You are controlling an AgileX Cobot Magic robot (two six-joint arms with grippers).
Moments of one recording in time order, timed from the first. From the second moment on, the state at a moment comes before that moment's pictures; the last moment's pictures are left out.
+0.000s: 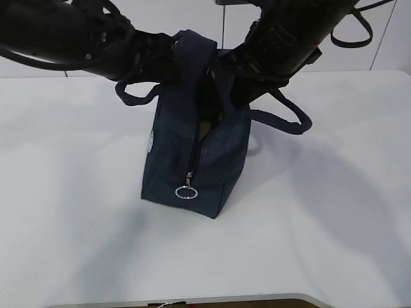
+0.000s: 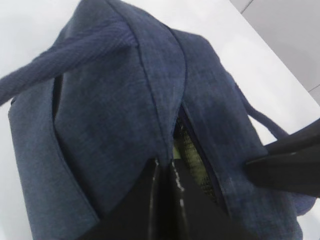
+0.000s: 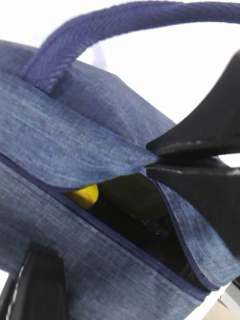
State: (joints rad) left arm -0.46 1.67 -1.23 -1.00 0.41 0.66; right arm 0.48 1.76 -1.59 0.15 0.97 -0.11
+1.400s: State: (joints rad) left arm -0.46 1.73 -1.23 -0.78 0.36 0.45; right arm 0.48 1.80 -1.63 0.20 0.91 -0.28
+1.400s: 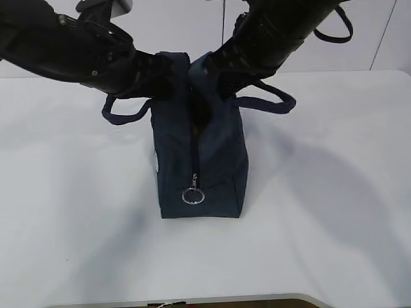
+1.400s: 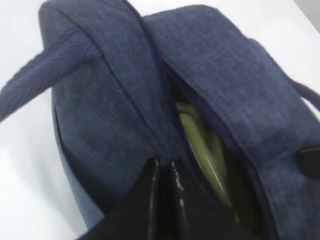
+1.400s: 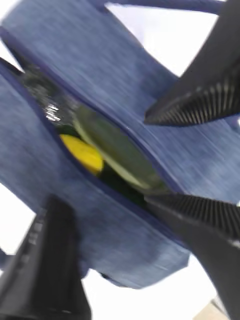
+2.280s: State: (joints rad) left arm -0.46 1.74 -1.23 -0.79 0.36 0.45; right arm 0.48 1.67 -1.68 0.31 1.10 -0.42
